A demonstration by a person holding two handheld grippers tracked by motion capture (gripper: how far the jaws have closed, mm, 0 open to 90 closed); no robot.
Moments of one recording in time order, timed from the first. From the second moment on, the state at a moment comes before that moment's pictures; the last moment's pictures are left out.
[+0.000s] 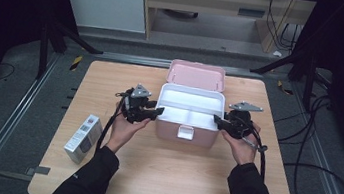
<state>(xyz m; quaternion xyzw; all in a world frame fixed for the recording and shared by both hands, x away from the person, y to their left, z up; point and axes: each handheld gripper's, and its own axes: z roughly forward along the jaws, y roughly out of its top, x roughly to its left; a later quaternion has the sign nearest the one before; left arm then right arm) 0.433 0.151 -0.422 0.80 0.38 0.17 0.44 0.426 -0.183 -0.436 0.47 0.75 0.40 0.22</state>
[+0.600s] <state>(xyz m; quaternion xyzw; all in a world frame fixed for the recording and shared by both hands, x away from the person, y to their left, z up) 0.404 0.188 -0.418 0.80 0.39 0.21 0.40 0.416 -0.141 -0.435 0.44 0.77 0.41 0.20</state>
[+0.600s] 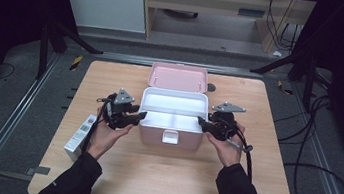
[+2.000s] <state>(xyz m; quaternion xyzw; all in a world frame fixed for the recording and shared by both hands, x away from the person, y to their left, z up) 0.463 0.208 -0.354 0.87 0.26 0.14 0.40 0.453 -0.161 -0.354 0.28 0.85 0.39 0.22</state>
